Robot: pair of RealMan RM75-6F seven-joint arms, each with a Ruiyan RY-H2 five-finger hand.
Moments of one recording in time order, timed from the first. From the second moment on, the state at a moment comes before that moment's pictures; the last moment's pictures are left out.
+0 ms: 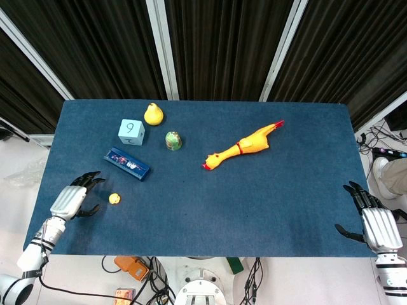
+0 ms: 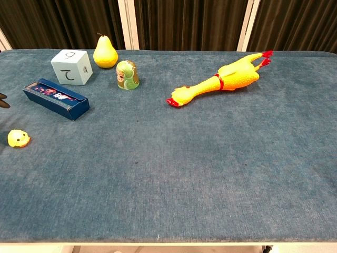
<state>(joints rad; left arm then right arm) -0.33 -1.41 0.03 -1.15 1.55 1.15 -0.39 0.06 -1.09 0.02 -1.65 -1.54 1.45 0.08</state>
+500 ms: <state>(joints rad) -0.36 -1.46 0.04 -1.14 1.56 1.12 -0.40 0.06 -1.09 0.02 -1.65 -1.53 1.45 0.07</state>
